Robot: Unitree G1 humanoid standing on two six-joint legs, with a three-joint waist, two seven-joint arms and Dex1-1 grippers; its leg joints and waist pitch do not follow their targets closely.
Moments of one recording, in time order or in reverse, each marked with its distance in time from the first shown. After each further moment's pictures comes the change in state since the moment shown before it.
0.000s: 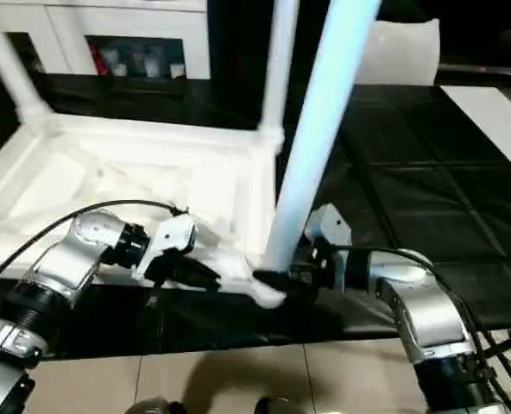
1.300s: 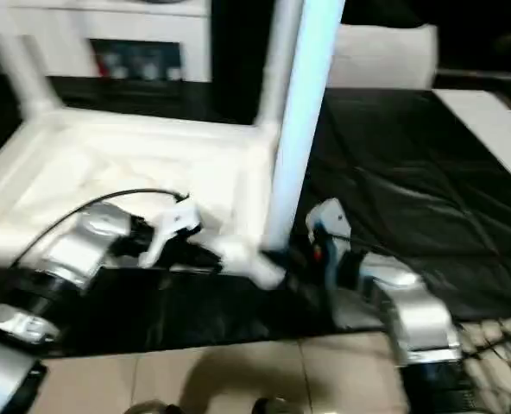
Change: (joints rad) left arm -0.053 -0.121 0.065 0.043 0.058 0.218 0.309; right arm 0.013 0.249 -0.116 -0.017 -0.045 0.172 -0.430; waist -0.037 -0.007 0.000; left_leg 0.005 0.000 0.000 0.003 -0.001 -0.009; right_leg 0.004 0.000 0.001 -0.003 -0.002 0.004
